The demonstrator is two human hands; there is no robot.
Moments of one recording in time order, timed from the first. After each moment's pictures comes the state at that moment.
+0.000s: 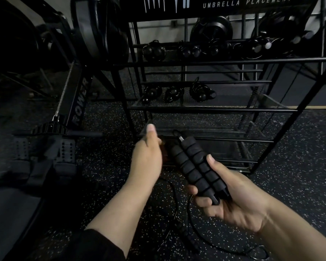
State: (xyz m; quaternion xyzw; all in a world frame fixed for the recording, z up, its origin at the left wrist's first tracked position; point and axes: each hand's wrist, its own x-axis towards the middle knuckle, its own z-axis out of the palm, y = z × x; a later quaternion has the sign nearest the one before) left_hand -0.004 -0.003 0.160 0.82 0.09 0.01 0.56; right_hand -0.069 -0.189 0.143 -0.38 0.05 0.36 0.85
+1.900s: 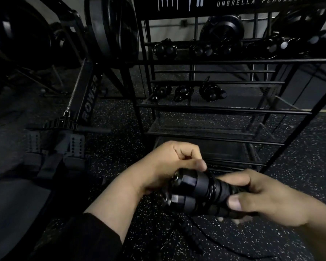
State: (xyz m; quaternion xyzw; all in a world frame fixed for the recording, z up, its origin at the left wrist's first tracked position) left_hand -0.014 0.010 0.189 0.68 -0.24 -0.30 0.62; right_hand -0.072 -0.219 0.176 -0.66 -0.21 0.33 0.64
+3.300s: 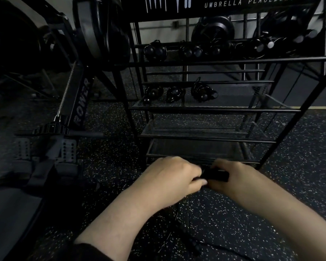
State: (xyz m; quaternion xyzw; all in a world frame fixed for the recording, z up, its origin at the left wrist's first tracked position) left_hand -0.028 -0.014 0.180 0.93 -0.35 -0.08 0.09; right_hand -0.064 -0.207 0.162 -0.94 0.03 0.16 0.30
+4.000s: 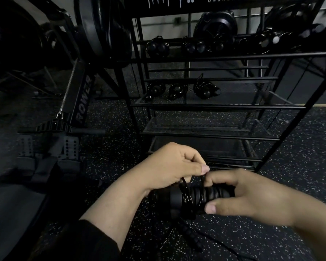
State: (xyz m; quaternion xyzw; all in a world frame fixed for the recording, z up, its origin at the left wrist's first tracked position) left_hand -0.013 -0.002 0.184 0.80 -0.21 -0.27 0.49; right_hand -0.077 -0.210 0.184 -0.80 -0.18 0.29 0.50
